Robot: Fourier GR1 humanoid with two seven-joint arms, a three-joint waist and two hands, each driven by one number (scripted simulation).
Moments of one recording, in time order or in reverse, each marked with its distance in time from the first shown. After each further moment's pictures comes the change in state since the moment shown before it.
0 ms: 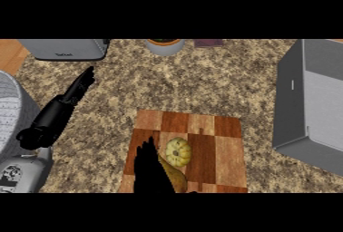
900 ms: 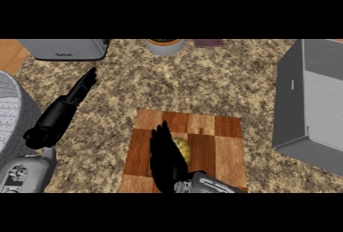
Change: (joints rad) left arm 0.001 -0.060 0.047 0.012 -0.068 -0.046 -0.002; right arm 0.051 -0.024 -0.136 0.154 0.200 -0.115 -0.209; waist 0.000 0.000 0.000
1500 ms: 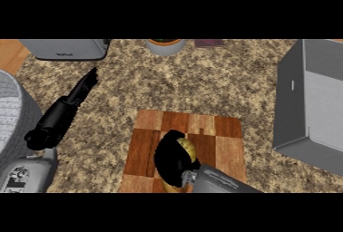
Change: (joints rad) left arm 0.006 -0.031 0.016 -0.023 -0.030 -0.014 0.013; right arm 0.000 -0.019 -0.018 0.104 0.092 -0.188 -0.217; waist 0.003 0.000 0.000
